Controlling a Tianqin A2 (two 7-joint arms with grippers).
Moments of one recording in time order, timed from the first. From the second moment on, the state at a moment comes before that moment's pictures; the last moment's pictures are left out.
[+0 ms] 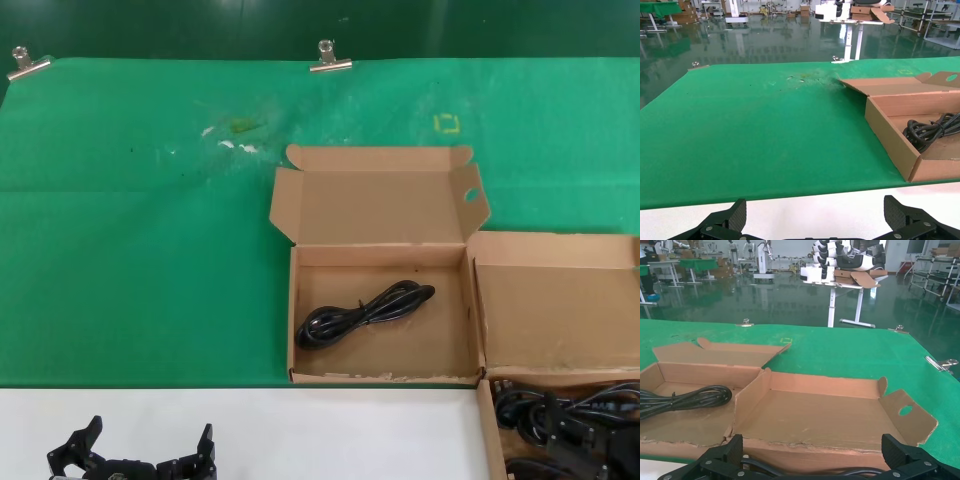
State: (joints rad) left arm 0.00 -0.30 1.60 -1.60 -1.80 0.00 0.00; right arm 0.04 0.30 -1.62 1.58 1.77 -0.03 -0.01
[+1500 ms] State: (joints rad) left arm 0.00 -0.30 1.60 -1.60 -1.80 0.00 0.00; right arm 0.04 0.30 -1.62 1.58 1.77 -0.03 -0.01
